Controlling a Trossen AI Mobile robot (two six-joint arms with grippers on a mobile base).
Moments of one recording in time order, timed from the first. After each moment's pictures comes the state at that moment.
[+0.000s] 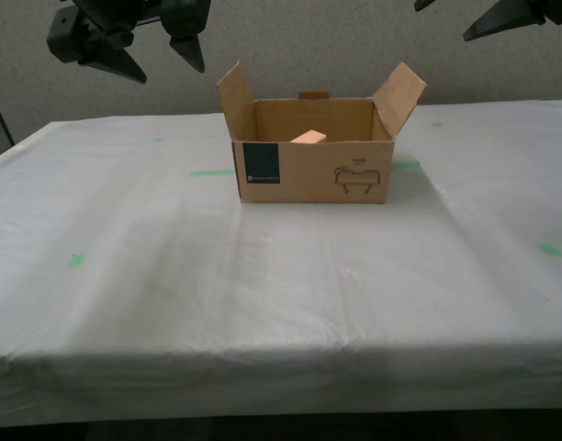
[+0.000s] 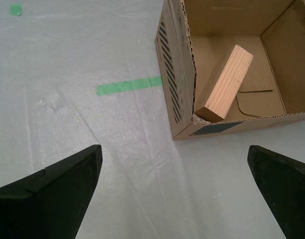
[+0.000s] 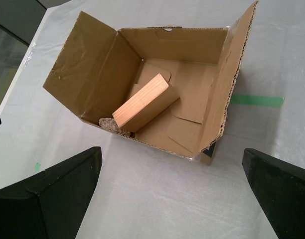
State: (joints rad) arm 0 0.22 1.41 1.10 -0.48 -0.40 0.22; arm 1 -0.43 1.49 1.06 -0.42 0.01 -0.25
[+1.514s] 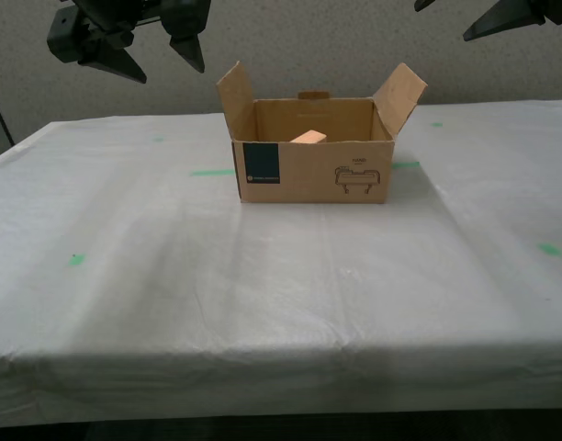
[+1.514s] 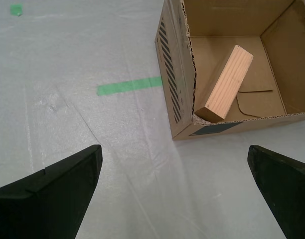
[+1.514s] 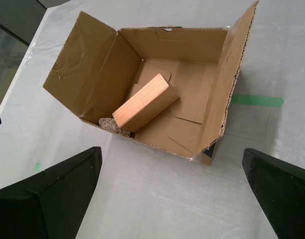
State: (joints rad) arm 0 0.22 1.41 1.10 -0.48 -0.40 0.22; arm 1 -0.43 1.49 1.06 -0.42 0.01 -0.25
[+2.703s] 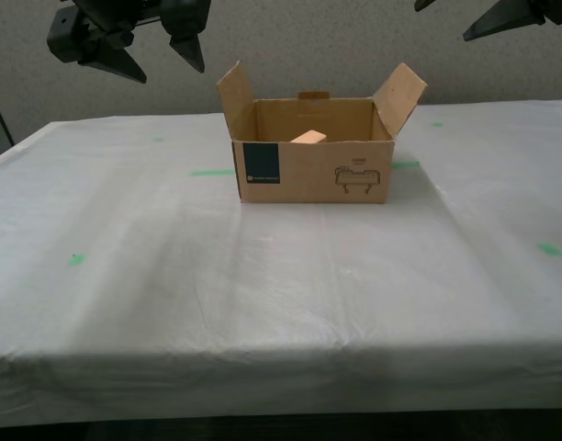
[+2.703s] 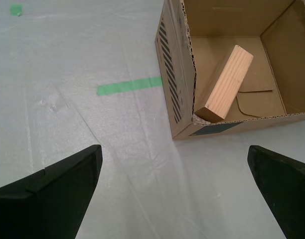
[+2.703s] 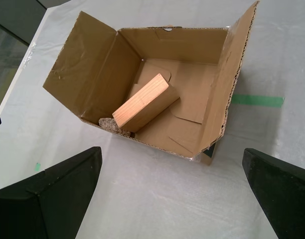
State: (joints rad) arm 0 0.22 1.41 1.10 -0.48 -0.40 0.22; arm 1 -0.43 1.49 1.06 -0.42 0.01 -0.25
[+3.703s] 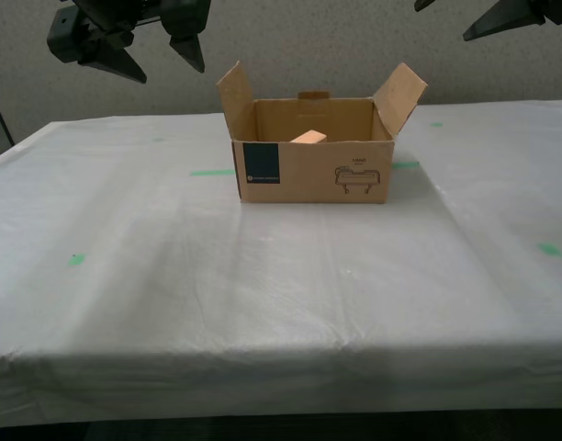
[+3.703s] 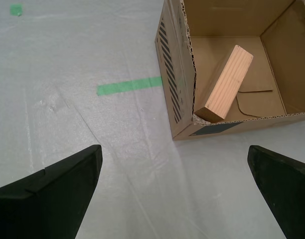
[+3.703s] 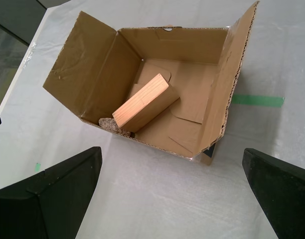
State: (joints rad) arm 0 0.22 1.41 1.10 -0.48 -0.40 0.22; arm 1 -0.43 1.49 1.06 -0.42 0.01 -0.25
